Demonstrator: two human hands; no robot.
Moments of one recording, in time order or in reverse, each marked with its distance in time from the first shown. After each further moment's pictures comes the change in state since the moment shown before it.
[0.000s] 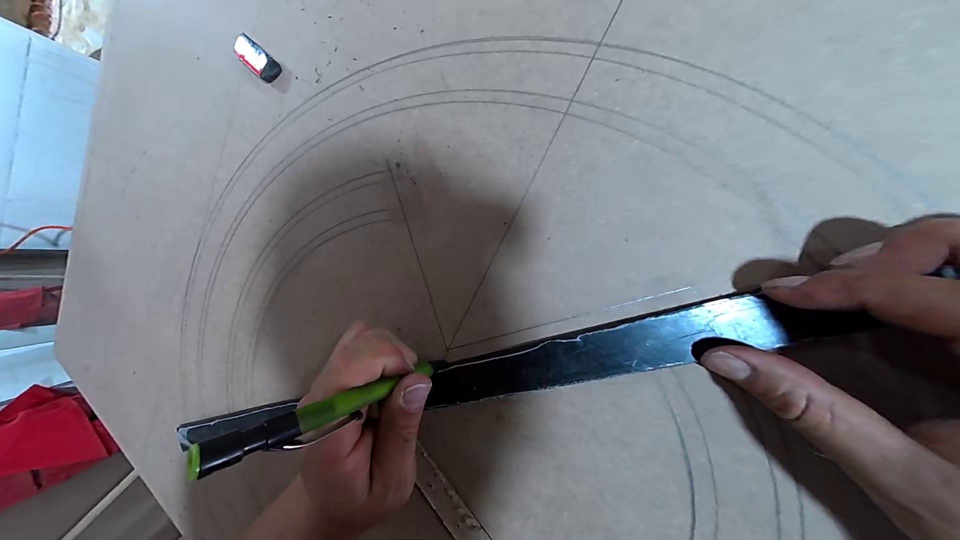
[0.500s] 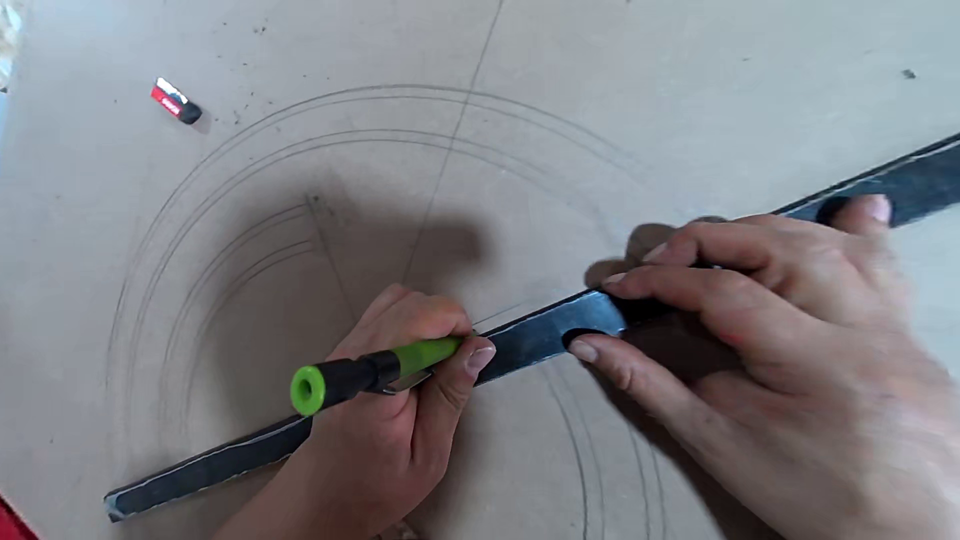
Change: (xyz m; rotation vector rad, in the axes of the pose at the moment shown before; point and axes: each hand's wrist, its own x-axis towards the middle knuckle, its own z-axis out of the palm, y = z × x) left_hand 0.059 0.037 0.053 -0.072 -0.240 0.051; right_hand 0.006 -0.011 -0.001 -0.139 0.108 -0.081
